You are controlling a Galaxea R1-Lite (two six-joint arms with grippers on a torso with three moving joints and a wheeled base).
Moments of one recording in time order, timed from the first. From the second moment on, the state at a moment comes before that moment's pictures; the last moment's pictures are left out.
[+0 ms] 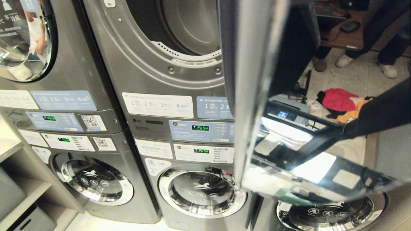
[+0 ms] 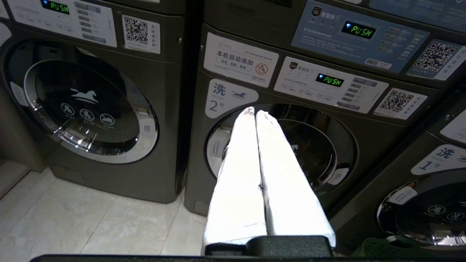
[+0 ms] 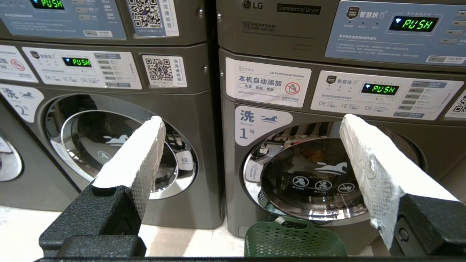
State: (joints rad) left arm -0.01 0.01 0.00 0.00 0.05 -0.19; right arm 0.00 0.00 0.00 -0.01 0.00 0.00
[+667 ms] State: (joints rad) left arm -0.01 0.00 0.00 -0.02 0.05 -0.19; right arm 0.00 0.00 0.00 -0.01 0.00 0.00
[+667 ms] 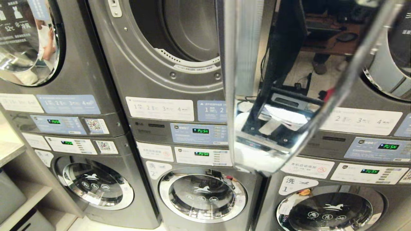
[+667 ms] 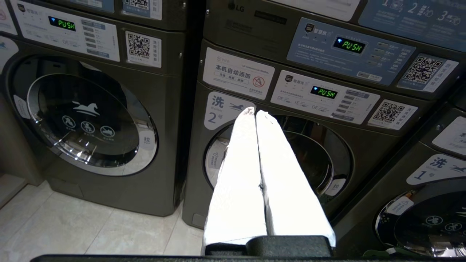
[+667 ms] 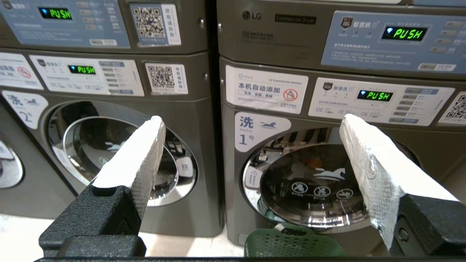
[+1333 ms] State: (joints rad) left arm -0.01 0.00 0.00 -0.01 0.04 -0.18; right arm 0.00 0.00 0.00 -0.01 0.00 0.00
